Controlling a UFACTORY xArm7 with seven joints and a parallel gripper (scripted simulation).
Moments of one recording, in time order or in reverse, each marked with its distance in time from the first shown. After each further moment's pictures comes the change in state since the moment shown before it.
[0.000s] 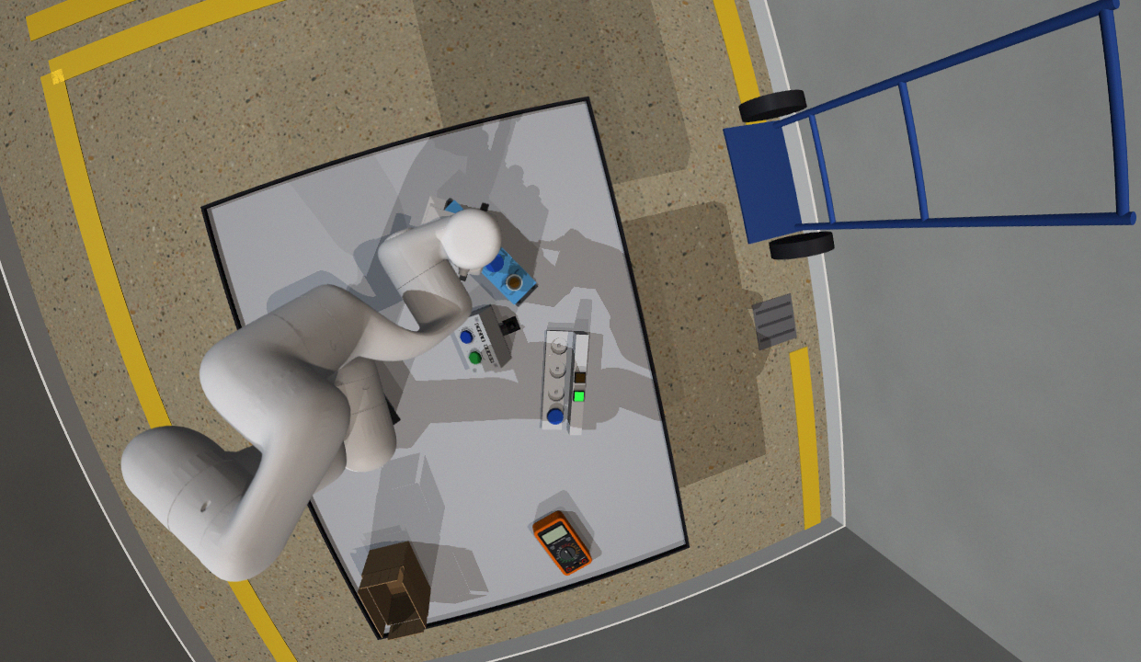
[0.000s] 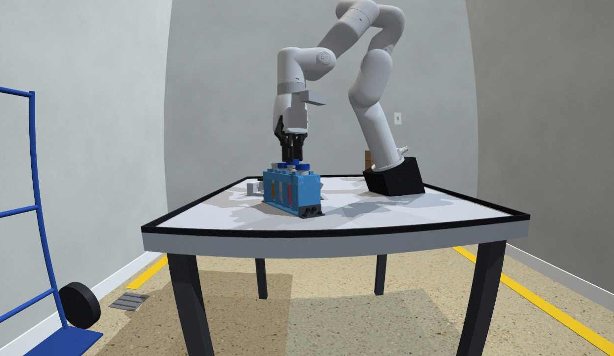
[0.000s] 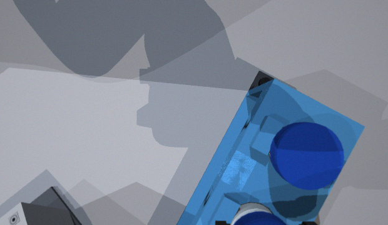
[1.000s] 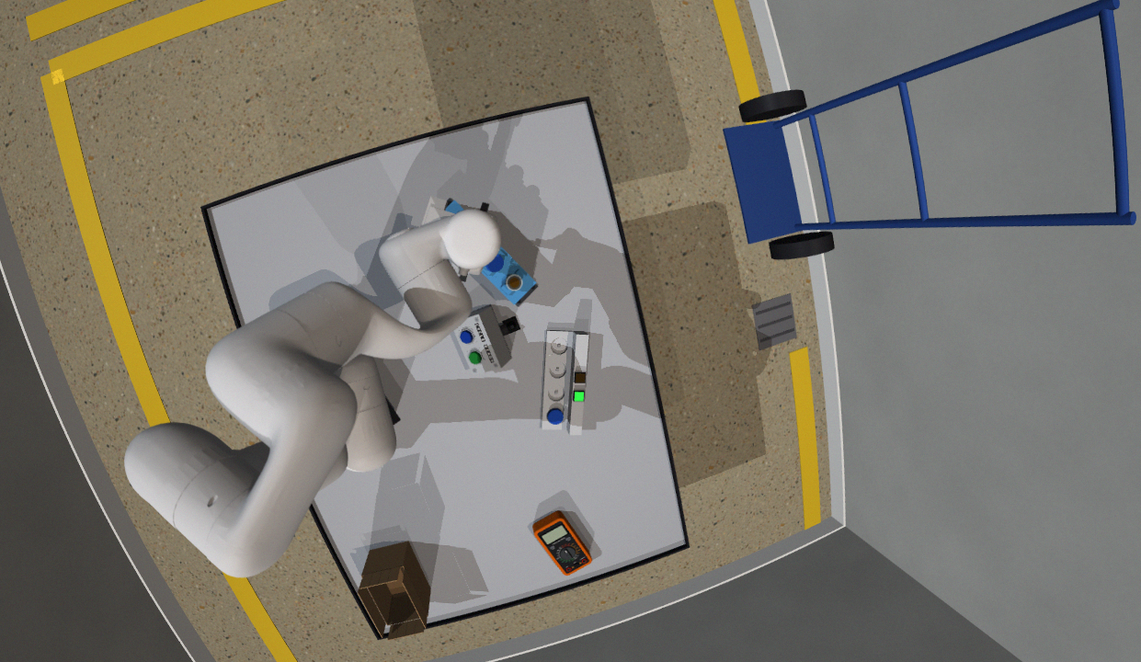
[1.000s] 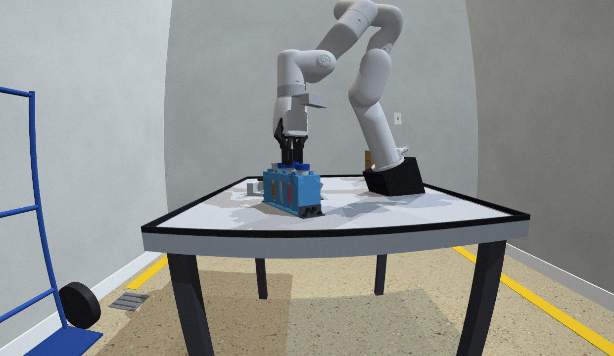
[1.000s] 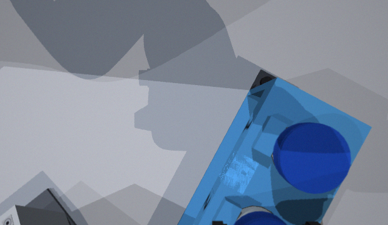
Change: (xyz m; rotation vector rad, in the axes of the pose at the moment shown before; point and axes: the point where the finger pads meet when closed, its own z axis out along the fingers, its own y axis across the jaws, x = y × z) arm 0.000 0.000 0.007 0.000 0.000 0.000
